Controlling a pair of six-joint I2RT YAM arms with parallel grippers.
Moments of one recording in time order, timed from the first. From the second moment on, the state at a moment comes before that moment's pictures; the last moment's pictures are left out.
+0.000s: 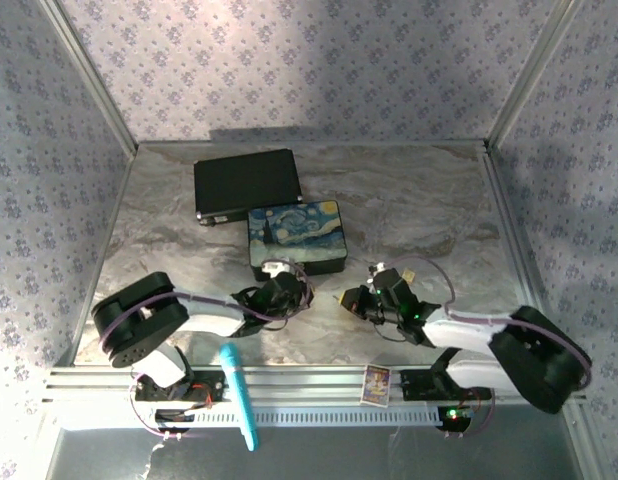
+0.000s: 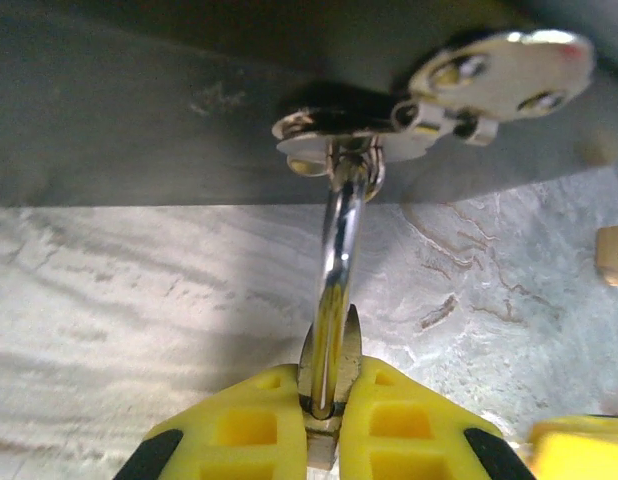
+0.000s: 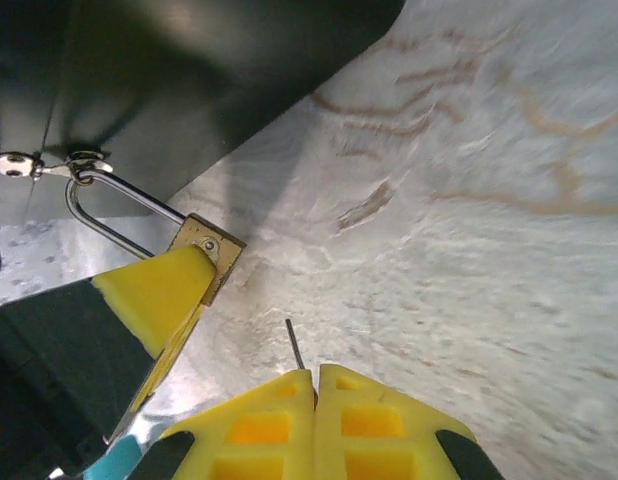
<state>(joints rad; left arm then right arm) -1.02 1.55 0.48 0.40 -0.19 -1.14 0.73 1.27 0.23 0.42 -0.25 1.14</state>
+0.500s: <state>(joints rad) -0.99 1.49 0.42 0.47 -0.13 -1.41 0.71 1.61 0.25 0.94 -0.44 1.30</state>
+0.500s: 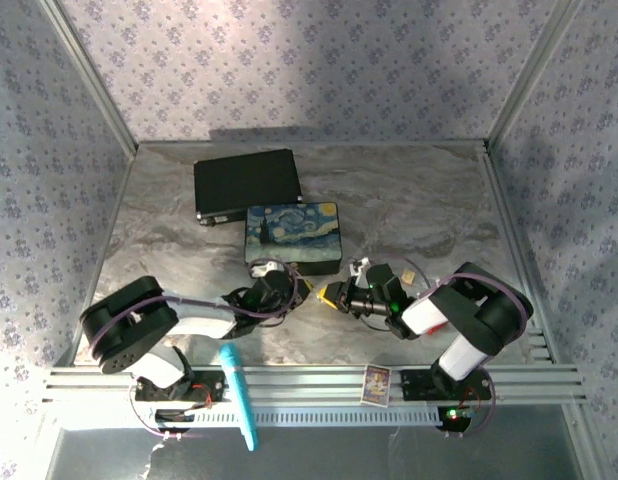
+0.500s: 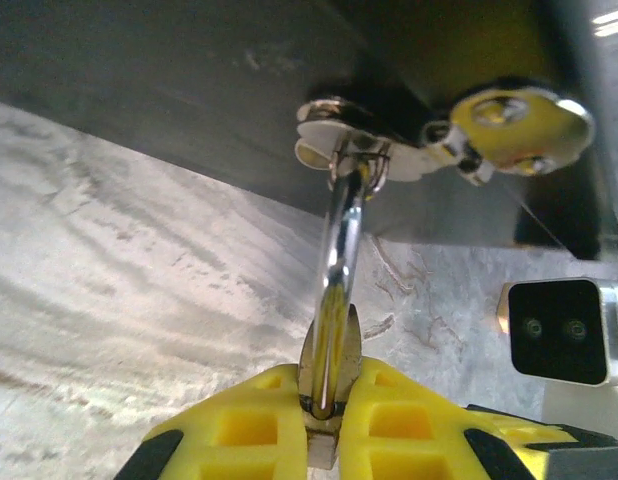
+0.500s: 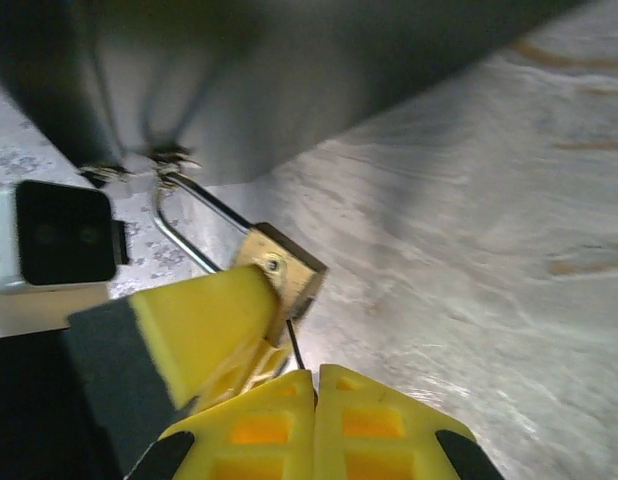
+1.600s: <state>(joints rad) -0.97 1.41 0.38 0.45 -0.15 -1.56 0.72 1.79 0.26 1.19 -0.46 1.37</state>
